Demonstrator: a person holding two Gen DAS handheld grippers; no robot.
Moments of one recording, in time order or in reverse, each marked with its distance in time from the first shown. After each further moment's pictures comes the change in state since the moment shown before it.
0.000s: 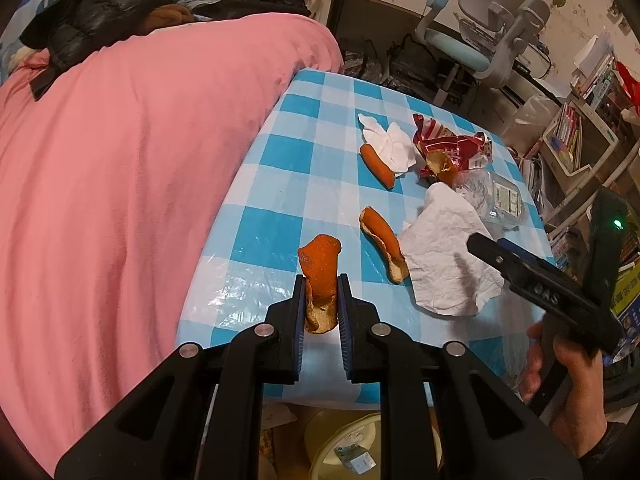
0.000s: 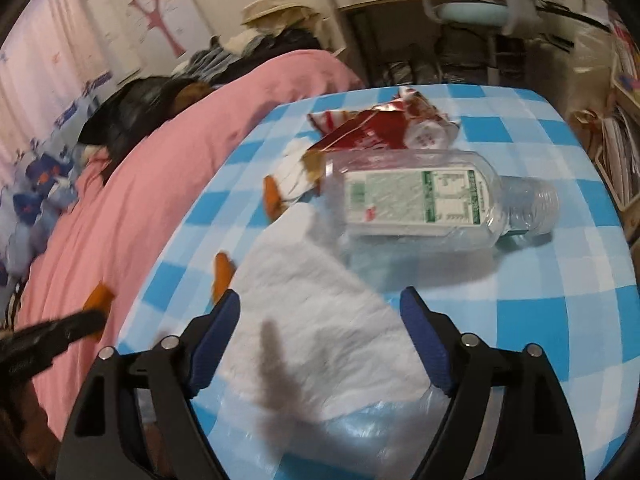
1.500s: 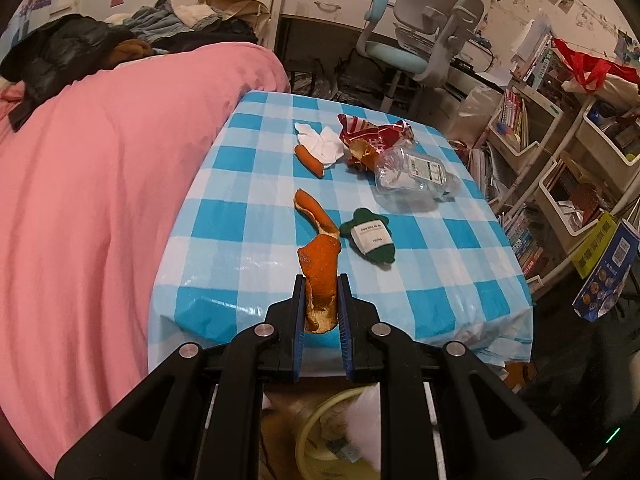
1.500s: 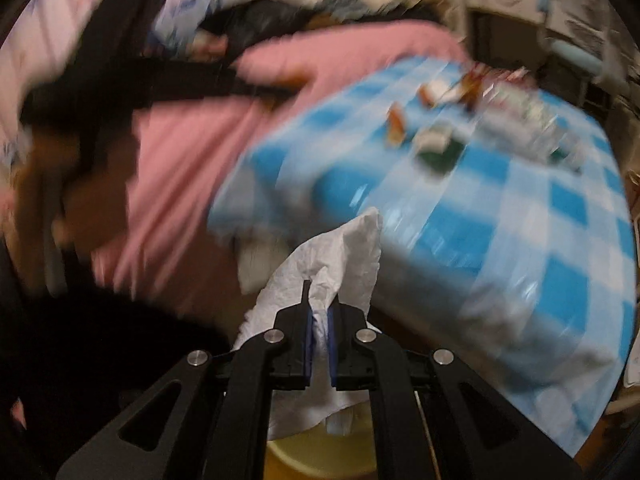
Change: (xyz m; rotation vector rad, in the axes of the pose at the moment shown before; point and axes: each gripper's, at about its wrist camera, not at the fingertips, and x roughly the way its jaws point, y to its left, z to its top) left arm -0.058 -0.028 -0.056 0.117 -0.092 -0.125; right arm -0.075 0.081 -0.163 -0.456 0.203 0.140
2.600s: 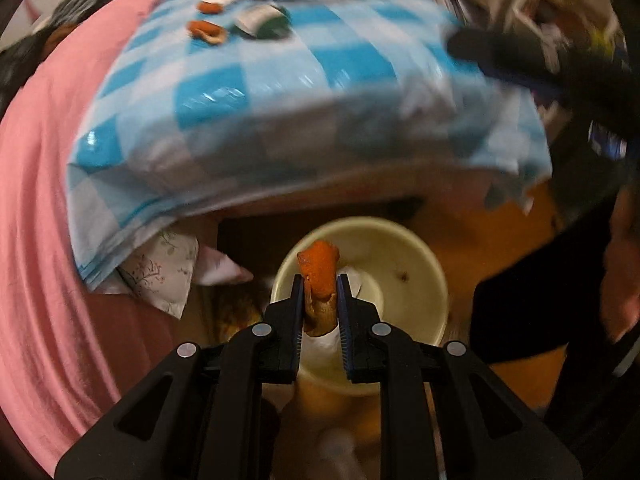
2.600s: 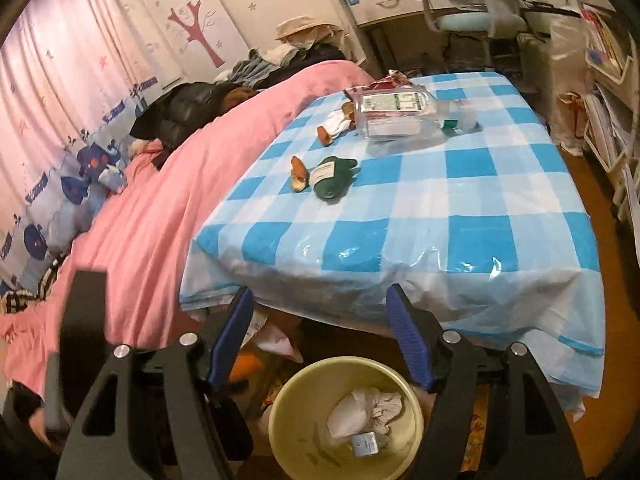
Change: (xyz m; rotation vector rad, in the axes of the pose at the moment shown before) left arm 0.036 -0.085 -0.146 0.305 0.405 0.071; right arm -0.058 -0.063 -0.023 0.416 -0.301 -0.061
